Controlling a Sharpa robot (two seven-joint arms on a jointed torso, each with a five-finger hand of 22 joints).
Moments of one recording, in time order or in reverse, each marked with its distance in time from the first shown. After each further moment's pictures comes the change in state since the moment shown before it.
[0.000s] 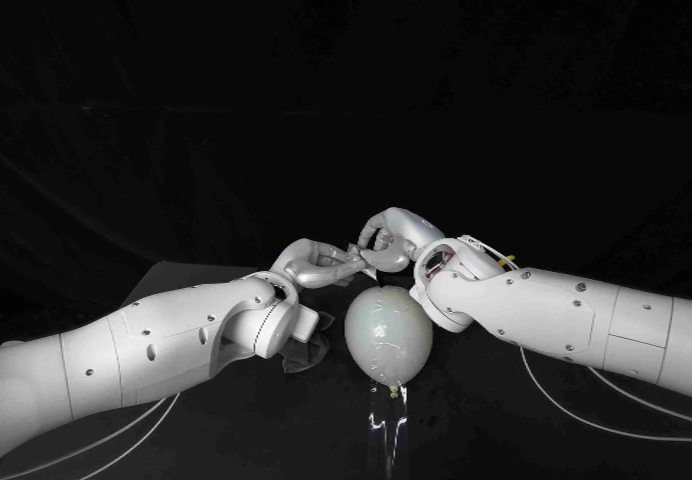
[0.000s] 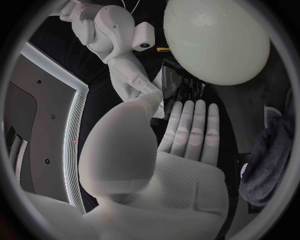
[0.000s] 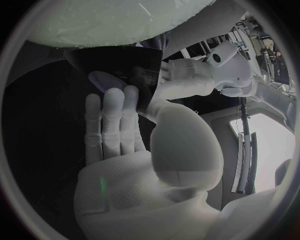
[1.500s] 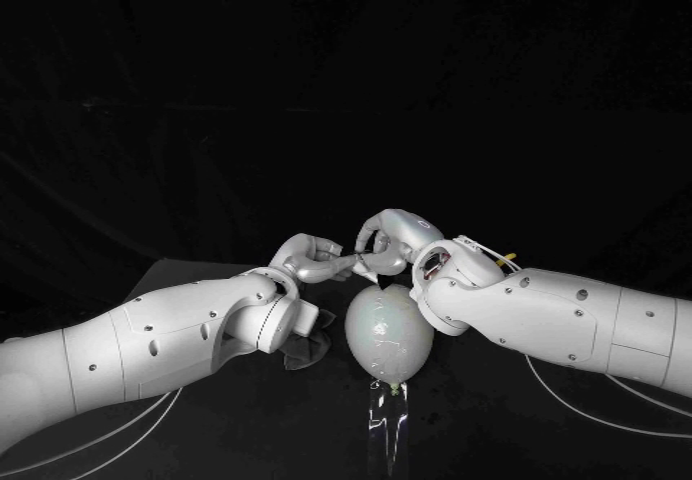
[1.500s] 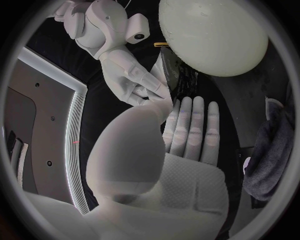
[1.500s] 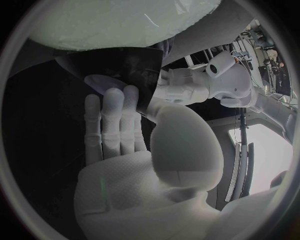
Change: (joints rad) left arm 0.002 0.002 0.002 -0.005 -0.010 -0.045 -0.009; left_hand 0.110 0.169 0.088 -0.033 -0.002 0.092 -0.034 0.076 0.025 0.077 -0.051 0.085 0.004 0.058 -0.040 0.039 0.035 0.004 0.044 -0.007 0.006 0.008; right arm -0.002 -0.004 -0.002 0.043 -0.122 0.004 -0.084; right_hand -0.003 -0.003 0.006 -0.010 0.029 0.043 -0.043 -0.006 -0.007 0.008 -0.001 0.000 0.003 0.005 0.005 0.009 -0.007 -0.008 -0.004 -0.004 0.016 0.024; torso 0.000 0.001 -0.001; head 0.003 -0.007
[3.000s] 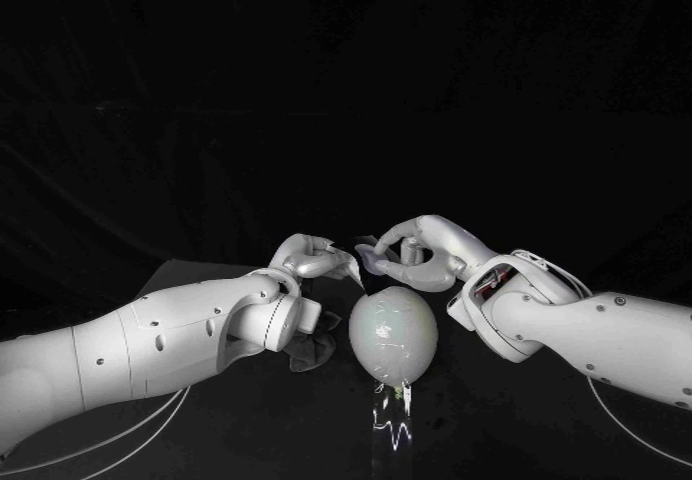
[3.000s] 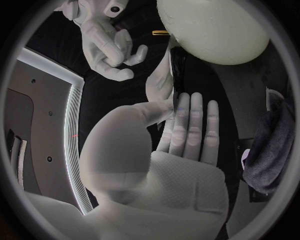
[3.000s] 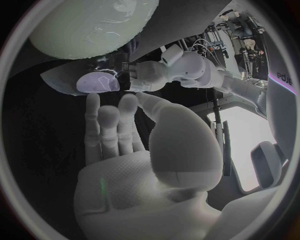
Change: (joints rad) left arm 0.000 -0.010 0.000 -0.001 0.072 -0.074 0.027; left_hand -0.240 -0.055 0.364 -0.193 0.006 0.045 -0.034 0.050 0.014 0.145 -0.037 -0.038 0.004 0.070 -0.034 0.058 0.025 -0.004 -0.097 -0.021 0.226 0.137; right arm 0.007 -0.232 0.000 0.231 0.150 -0.029 0.318; right_hand 0.020 -0.083 -0.215 0.144 -0.076 -0.077 0.118 -0.280 -0.124 -0.101 0.076 0.330 0.312 -0.061 0.068 0.340 0.180 0.009 -0.004 0.016 -0.189 -0.087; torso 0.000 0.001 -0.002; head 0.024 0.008
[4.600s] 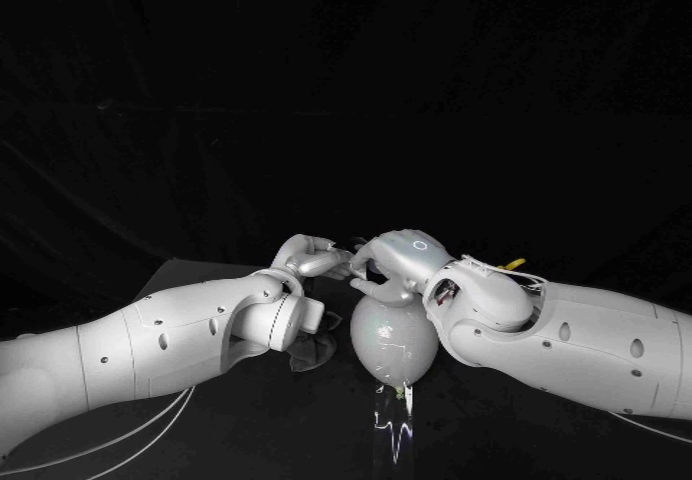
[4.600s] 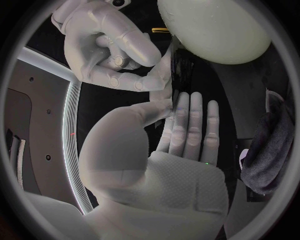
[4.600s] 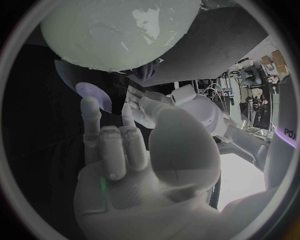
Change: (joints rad) left arm 0.000 0.009 0.000 0.002 0.023 -0.028 -0.005; left_hand -0.063 -0.001 0.017 -0.046 0.072 0.012 -0.005 0.000 0.000 0.020 -0.007 -0.008 0.002 0.004 -0.003 0.024 0.005 -0.008 -0.052 0.002 0.119 0.072; right arm -0.005 0.127 -0.008 -0.010 -0.534 0.157 -0.355; right_hand -0.006 0.064 -0.039 0.115 -0.103 0.030 0.010 -0.173 -0.128 0.138 0.013 0.746 0.530 0.191 -0.002 0.522 0.277 -0.003 0.154 -0.005 0.250 0.247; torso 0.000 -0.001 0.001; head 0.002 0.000
